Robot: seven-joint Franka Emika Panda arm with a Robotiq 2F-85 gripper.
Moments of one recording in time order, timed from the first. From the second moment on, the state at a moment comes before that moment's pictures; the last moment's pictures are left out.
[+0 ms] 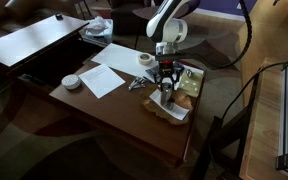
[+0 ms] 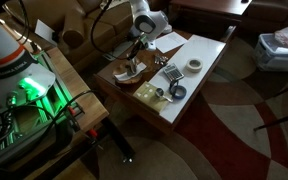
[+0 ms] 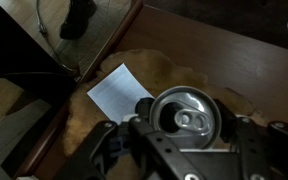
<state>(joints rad) -0.06 1.14 -0.01 -1.58 0.53 2.04 0.44</state>
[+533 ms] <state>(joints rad) -0.06 1.14 -0.01 -1.58 0.53 2.04 0.44</state>
